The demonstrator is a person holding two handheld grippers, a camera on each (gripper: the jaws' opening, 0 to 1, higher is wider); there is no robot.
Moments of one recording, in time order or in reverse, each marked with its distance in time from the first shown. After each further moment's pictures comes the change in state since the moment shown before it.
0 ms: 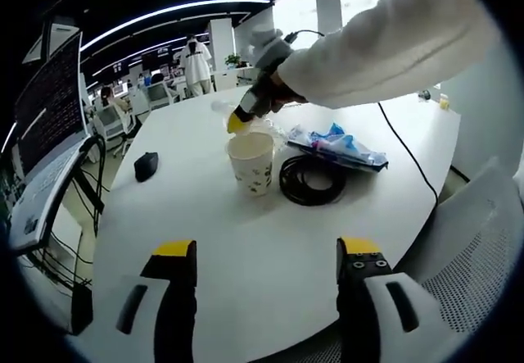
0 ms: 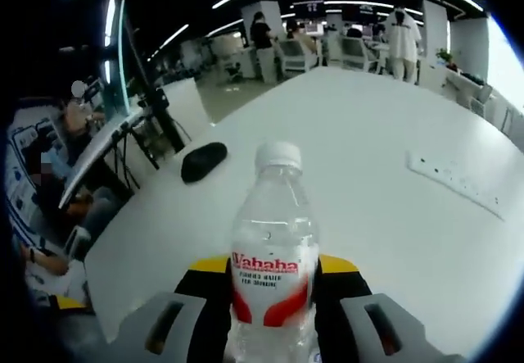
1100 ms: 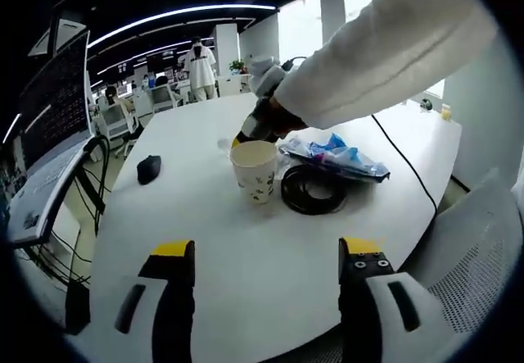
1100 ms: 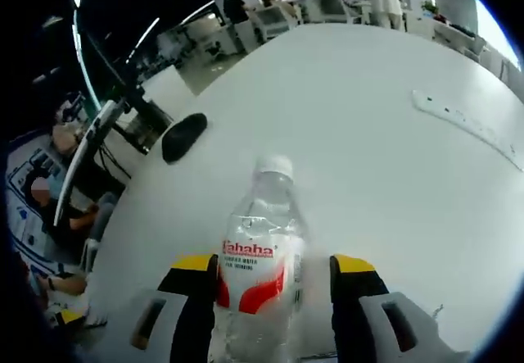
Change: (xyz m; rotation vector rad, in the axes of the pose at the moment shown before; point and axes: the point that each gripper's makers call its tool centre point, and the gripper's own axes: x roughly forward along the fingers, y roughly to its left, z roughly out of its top) left arm -0.003 0.003 0.009 -0.038 -0.044 0.014; right arm 0.048 -0.012 -0.041 0.131 0.212 0.023
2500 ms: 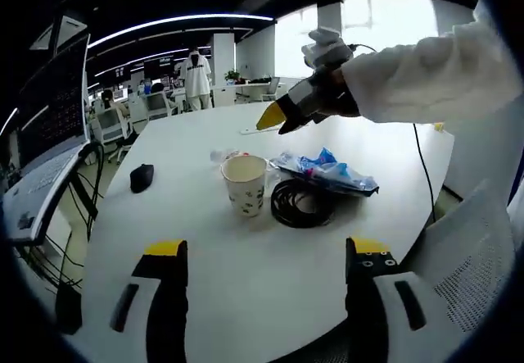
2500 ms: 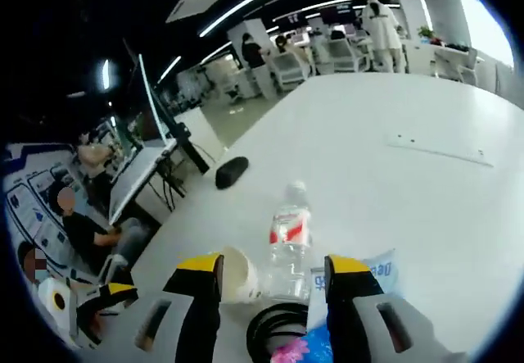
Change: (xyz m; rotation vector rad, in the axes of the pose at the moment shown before) left arm -0.006 -0.011 0.013 -0.017 -0.057 -0.049; right arm -0.116 0.028 -0.010 0.054 -0.226 0.092
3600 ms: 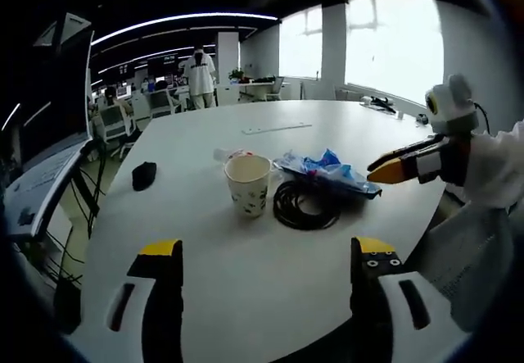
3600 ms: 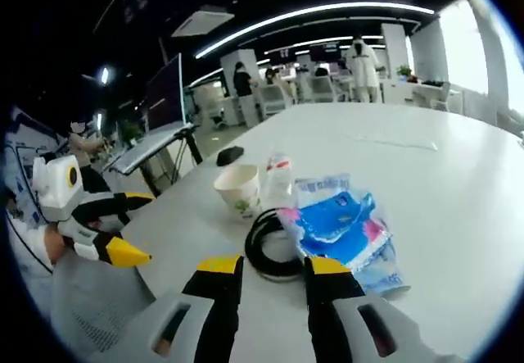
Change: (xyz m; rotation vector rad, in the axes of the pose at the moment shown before) left arm 0.000 0.002 0.002 -0.024 -0.006 0.015; right arm -0.107 0.009 -0.117 -0.111 -0.223 -0.112
